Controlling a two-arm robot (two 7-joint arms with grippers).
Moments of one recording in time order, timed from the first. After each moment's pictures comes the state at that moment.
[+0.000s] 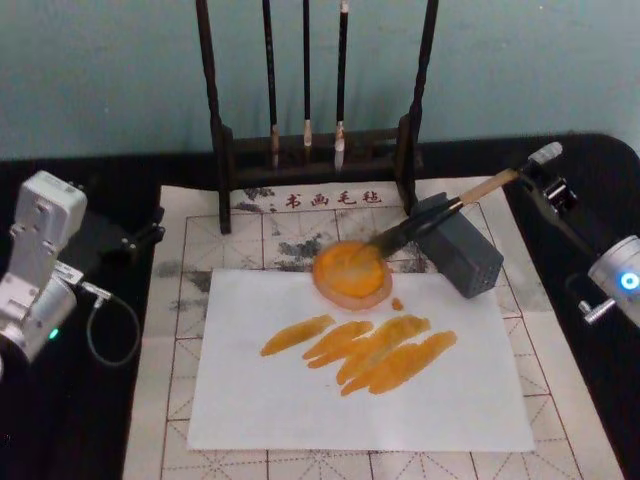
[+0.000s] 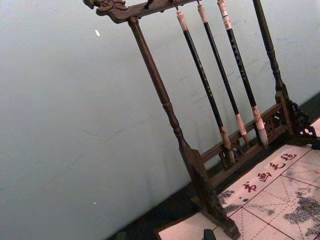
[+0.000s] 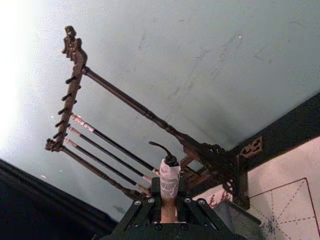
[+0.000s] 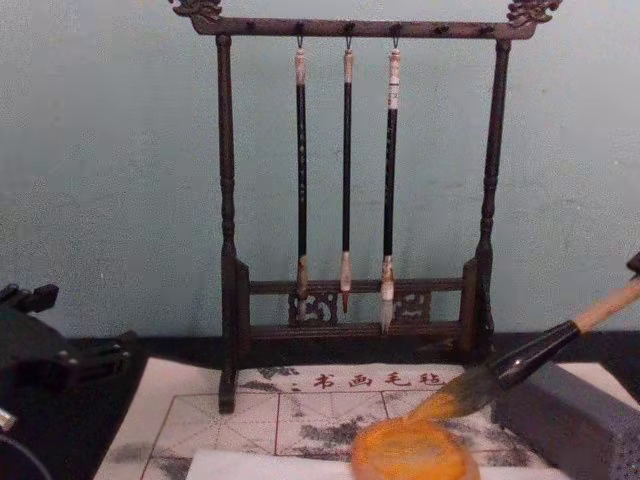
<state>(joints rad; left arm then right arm) -0.20 0.60 0.45 -1.41 -0.25 -0.12 0.03 0.28 0.55 -0.39 -1.25 1.54 0.11 0.47</state>
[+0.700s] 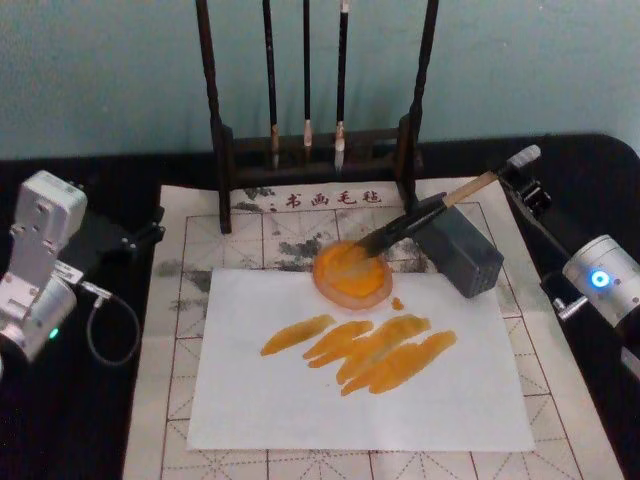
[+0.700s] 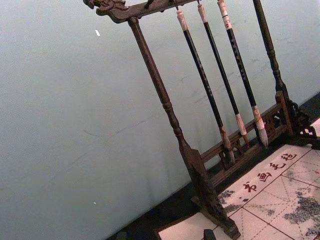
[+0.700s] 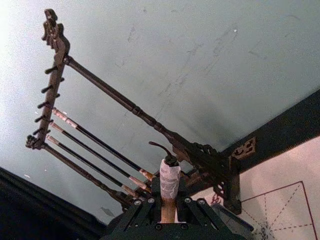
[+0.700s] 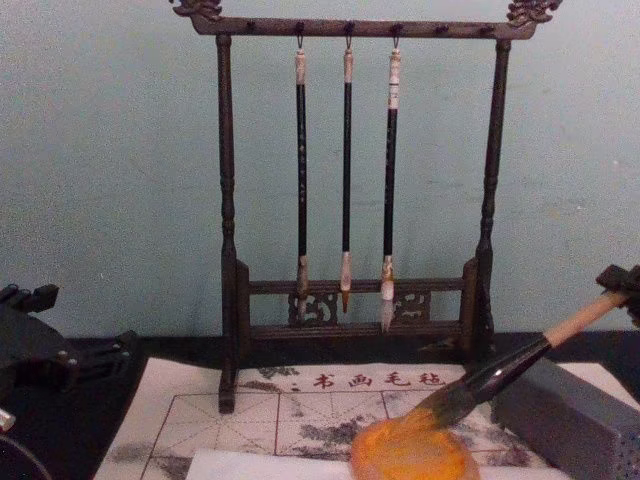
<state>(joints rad) -0.20 0.60 0.45 -1.41 -0.25 -0.12 0.03 0.33 0.48 -0.41 -1.16 1.46 0.08 0.47</state>
